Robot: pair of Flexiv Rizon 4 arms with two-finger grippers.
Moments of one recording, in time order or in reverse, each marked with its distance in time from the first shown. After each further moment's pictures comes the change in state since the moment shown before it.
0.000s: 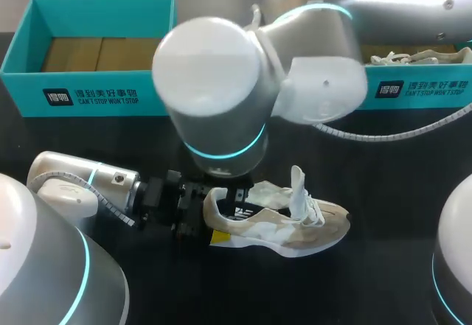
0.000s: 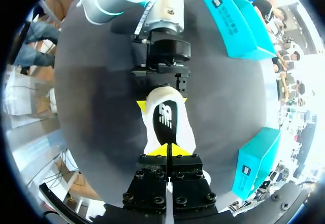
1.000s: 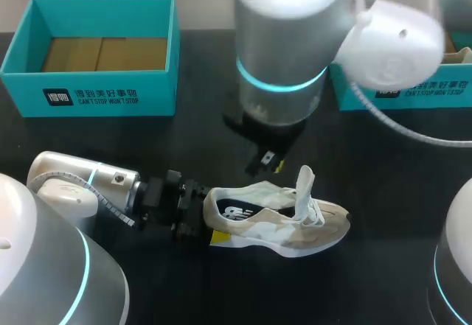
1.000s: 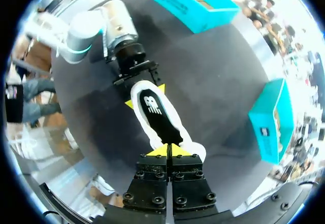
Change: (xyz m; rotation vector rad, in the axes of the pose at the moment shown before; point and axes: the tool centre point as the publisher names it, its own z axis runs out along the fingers) left arm 0.000 0.000 0.000 0.000 0.000 0.000; right arm -0.031 -0.043 -0.032 -0.024 0.113 0.372
